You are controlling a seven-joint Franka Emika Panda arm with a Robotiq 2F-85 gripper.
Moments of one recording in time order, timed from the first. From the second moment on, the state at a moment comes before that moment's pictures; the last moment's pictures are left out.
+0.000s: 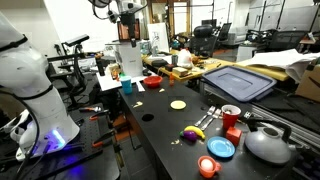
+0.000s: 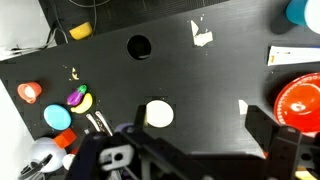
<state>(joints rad) 0.01 -0.28 0.26 -2.21 -0.09 1.91 0.54</state>
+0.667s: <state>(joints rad) 0.00 -0.11 0.07 -2.21 -0.11 2.06 0.20</state>
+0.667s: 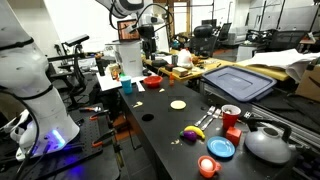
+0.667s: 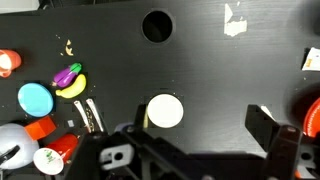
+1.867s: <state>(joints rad) -0.07 0.29 -0.07 -1.94 -0.26 2.16 -0.11</state>
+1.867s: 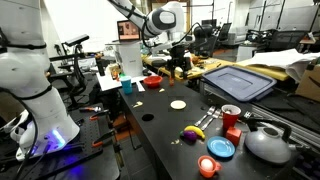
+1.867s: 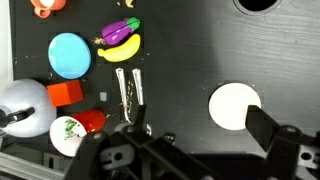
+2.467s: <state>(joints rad) -0.14 0.55 -0.08 -1.71 -0.23 2.16 -0.18</state>
